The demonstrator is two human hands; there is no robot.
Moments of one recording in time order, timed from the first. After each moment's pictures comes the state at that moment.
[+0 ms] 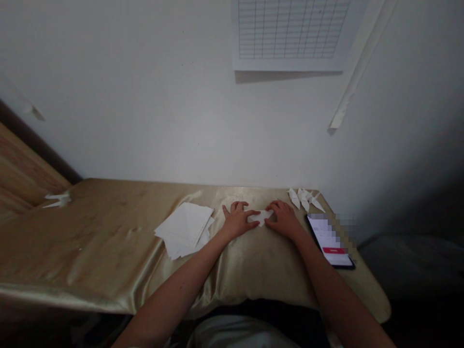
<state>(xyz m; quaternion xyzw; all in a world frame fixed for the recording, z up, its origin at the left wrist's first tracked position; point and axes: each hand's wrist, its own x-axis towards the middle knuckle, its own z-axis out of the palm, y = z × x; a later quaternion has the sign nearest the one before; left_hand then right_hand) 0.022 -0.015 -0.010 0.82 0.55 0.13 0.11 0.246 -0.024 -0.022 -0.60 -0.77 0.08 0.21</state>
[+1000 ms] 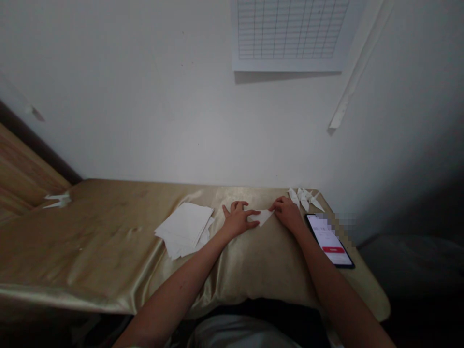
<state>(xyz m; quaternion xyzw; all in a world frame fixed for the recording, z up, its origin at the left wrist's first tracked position) 0.022 -0.014 -0.006 0.82 0.55 0.12 0.13 0.262 0.000 -0.021 -0.63 -0.75 0.06 0.21</state>
